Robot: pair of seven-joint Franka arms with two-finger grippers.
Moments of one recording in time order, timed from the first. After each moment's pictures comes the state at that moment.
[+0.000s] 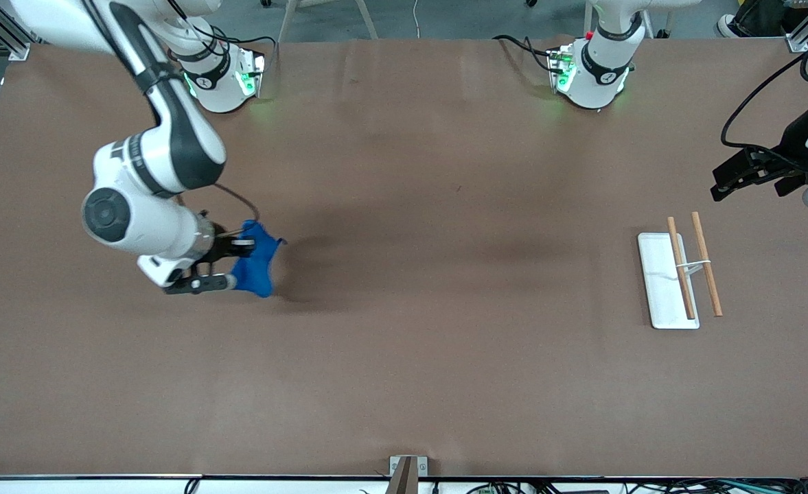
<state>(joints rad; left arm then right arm) -0.04 0.04 -0.03 -1.49 0.01 1.57 -0.14 0.02 0.32 0.36 -1.79 0.17 2.01 0.24</state>
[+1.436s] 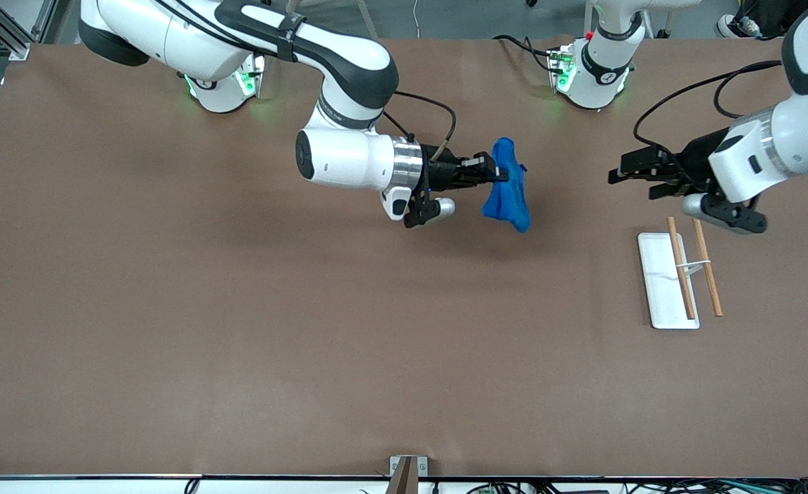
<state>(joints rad) -0.05 0.06 -0.04 -1.73 -0.51 1.57 0.15 0.11 0.78 1.01 -1.53 0.66 2.68 0.27</state>
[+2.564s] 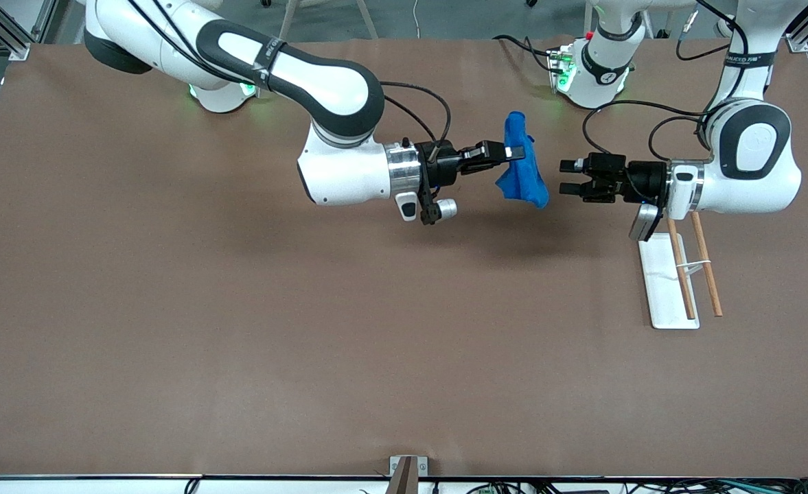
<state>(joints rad) -0.02 0.10 0.07 -2.22 -1.23 1.53 0.72 0.10 0.81 1.02 -1.47 1.10 2.55 -0.05</state>
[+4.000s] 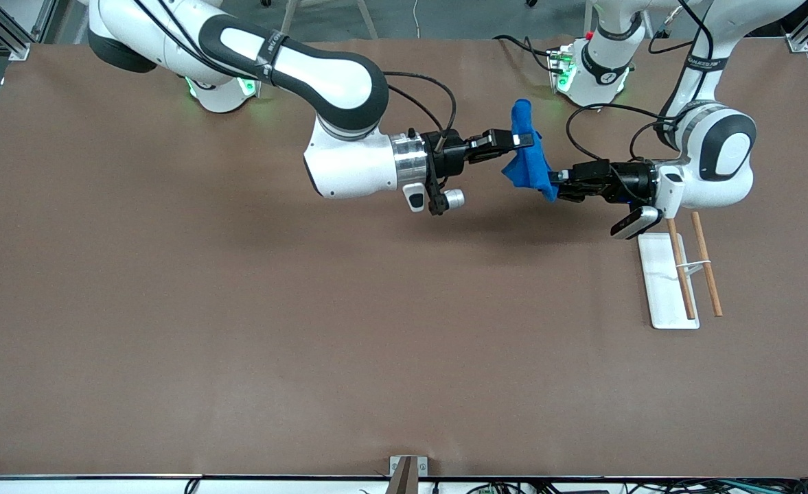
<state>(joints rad) -0.05 0.12 0.08 -2.34 -1.58 1.52 0.82 0.12 0.81 1.04 -1.46 1.15 2.55 -0.06</state>
